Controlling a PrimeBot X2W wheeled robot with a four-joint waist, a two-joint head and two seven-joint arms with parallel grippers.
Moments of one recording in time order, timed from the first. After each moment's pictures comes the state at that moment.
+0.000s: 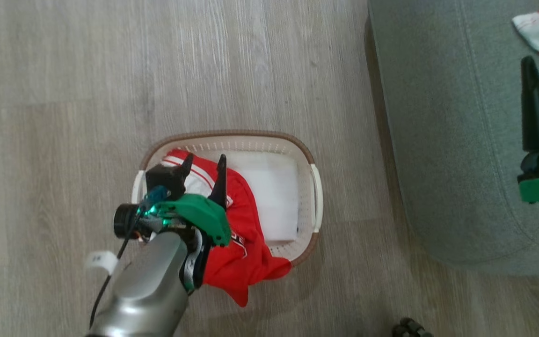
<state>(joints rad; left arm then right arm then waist) -0.51 0.05 -0.58 0.71 -0.53 0.16 -0.25 -0.28 -0.44 0.06 -0.01 0.59 0.13 -0.26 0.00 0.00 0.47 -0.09</state>
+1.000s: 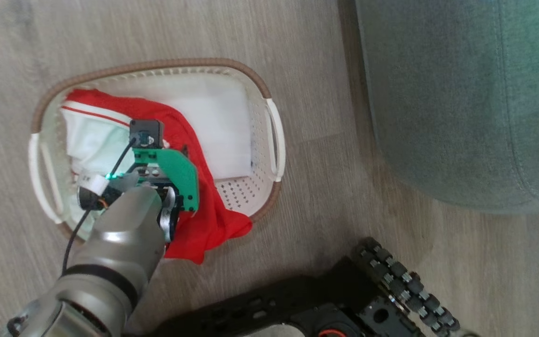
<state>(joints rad) -0.87 0.05 -0.92 1.23 -0.84 0.19 -0.11 -0.53 -0.44 0.06 -0.13 0.65 0.13 -0.26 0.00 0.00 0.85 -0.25</state>
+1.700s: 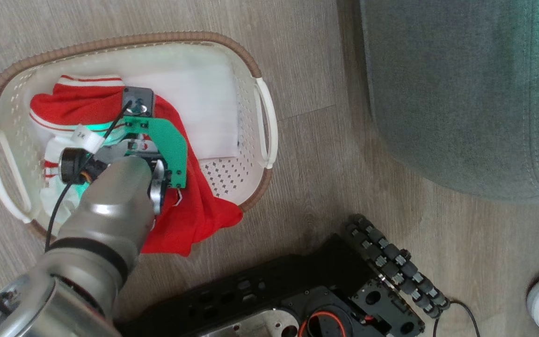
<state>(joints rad) -0.98 0.06 -0.99 1.29 -0.82 0.22 0.06 -0.59 -0.42 0.04 -0.17 0.65 0.13 -0.26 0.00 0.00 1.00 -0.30</state>
